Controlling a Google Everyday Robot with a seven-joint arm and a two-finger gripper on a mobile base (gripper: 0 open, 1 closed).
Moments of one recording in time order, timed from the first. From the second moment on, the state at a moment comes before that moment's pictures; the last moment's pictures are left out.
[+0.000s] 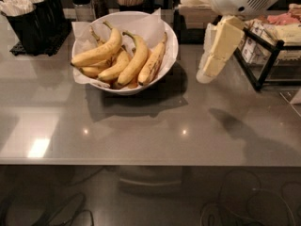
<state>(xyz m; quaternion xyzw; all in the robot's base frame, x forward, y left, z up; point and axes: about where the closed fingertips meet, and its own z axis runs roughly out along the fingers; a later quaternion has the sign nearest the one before) 0.495 -0.081 1.024 -0.72 0.63 0.07 0.28</state>
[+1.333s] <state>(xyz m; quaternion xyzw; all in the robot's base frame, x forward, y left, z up) 0.539 0.004 1.025 -0.75 0.55 0.16 0.33</state>
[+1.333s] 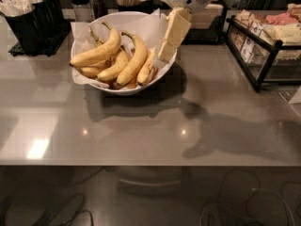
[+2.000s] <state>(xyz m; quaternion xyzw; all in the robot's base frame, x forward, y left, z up) 0.578 0.053 1.013 -0.77 0.51 0.20 0.33</state>
